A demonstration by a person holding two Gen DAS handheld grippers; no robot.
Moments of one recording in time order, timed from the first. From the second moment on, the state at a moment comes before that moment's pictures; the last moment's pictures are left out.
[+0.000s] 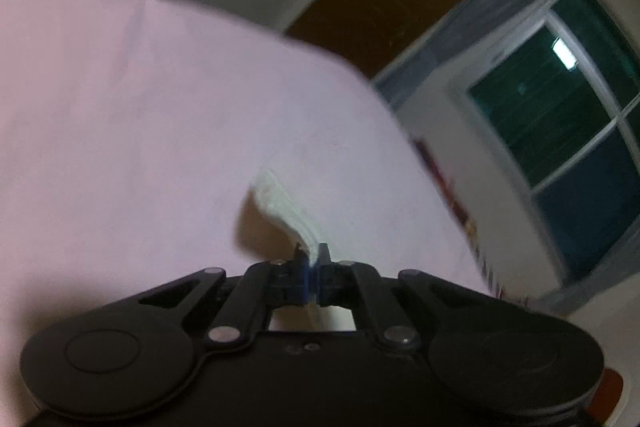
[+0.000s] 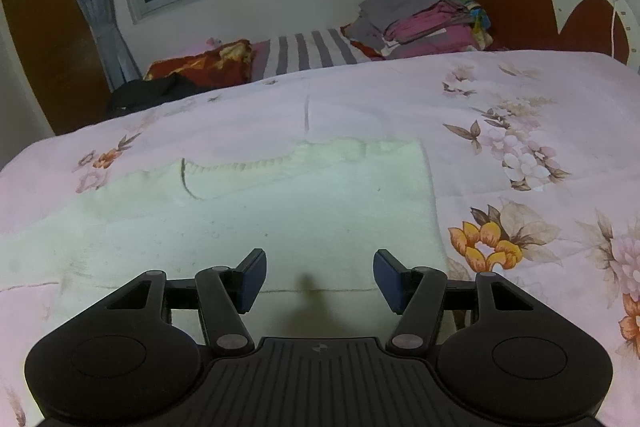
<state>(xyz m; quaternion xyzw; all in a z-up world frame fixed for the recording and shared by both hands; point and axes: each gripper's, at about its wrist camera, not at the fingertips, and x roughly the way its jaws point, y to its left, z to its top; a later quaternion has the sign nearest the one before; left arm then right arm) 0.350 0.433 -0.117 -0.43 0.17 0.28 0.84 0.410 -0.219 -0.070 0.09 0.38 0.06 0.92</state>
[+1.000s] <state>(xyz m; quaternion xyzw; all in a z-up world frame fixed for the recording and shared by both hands) 0.508 -0.004 -0.102 -0.09 0.35 -0.11 0.92 0.375 -0.341 -0.072 0.17 0.36 0.00 0.92</state>
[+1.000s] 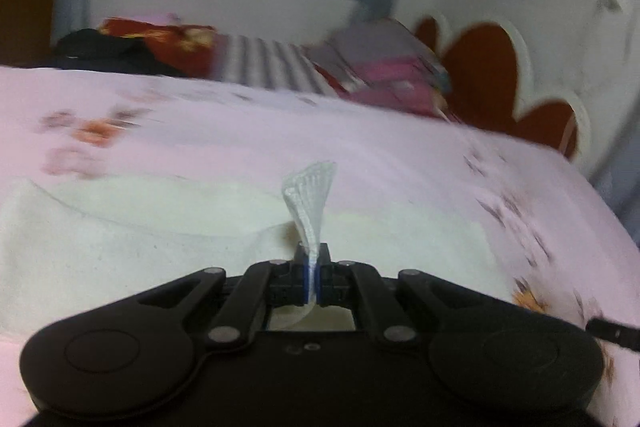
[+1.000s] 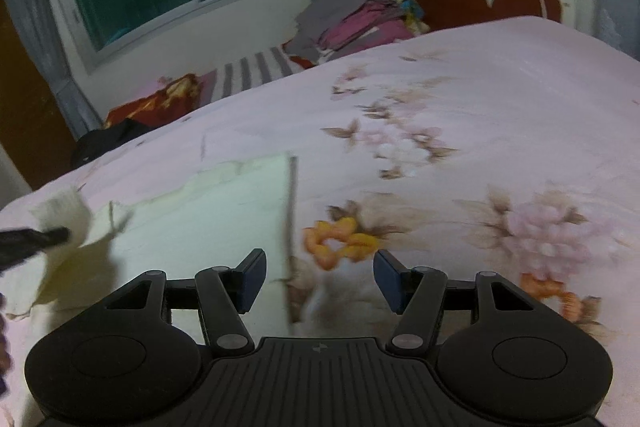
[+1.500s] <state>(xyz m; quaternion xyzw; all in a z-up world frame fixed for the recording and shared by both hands) 0.437 0.025 -0.098 -0.02 0.32 -0.04 0.95 0.387 -0.346 -0.062 0.24 0.37 0.08 0.89</state>
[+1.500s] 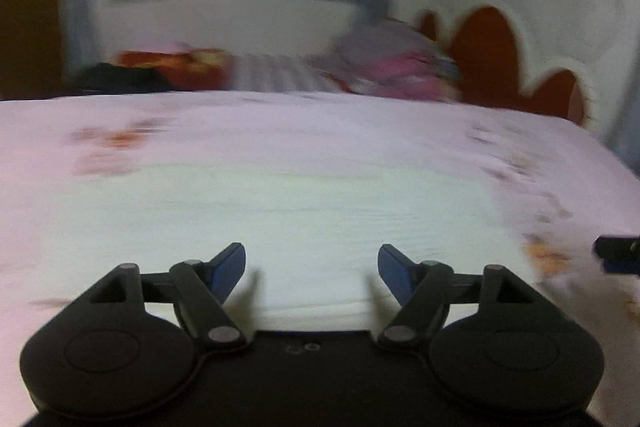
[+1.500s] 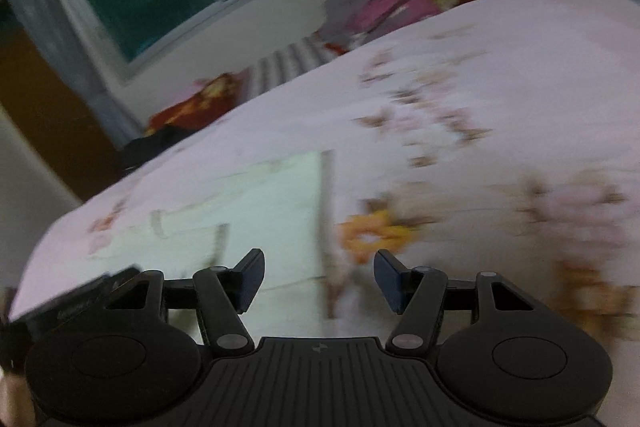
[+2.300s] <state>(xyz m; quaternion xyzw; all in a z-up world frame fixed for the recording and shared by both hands) 0.449 0.146 -0.139 -0.08 0.39 0.06 0.91 0.474 -0.210 -0.110 0.23 0.44 0.14 0.86</state>
